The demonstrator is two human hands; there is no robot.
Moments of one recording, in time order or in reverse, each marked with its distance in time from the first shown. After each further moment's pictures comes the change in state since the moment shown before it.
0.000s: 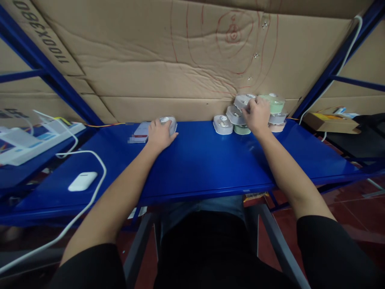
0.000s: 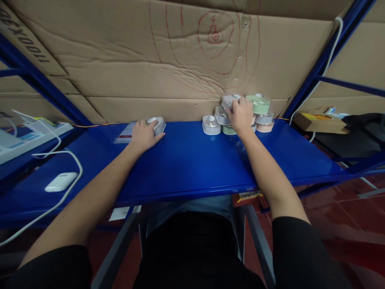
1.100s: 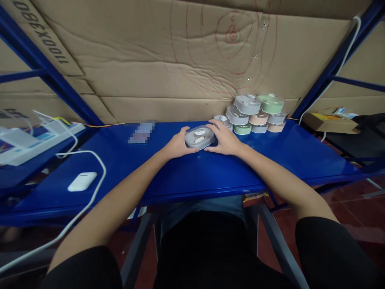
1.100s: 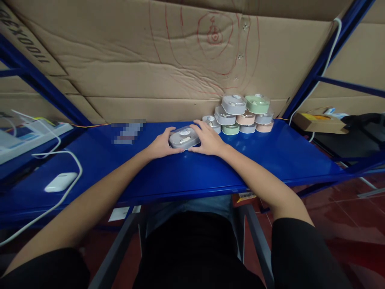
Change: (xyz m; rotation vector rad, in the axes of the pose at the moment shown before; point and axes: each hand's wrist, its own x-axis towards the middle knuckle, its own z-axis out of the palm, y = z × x) left_hand -0.019 0.037 0.028 -0.530 -0.241 0.208; right_hand -0.066 -0.088 0.022 0.598 -0.312 -0.564
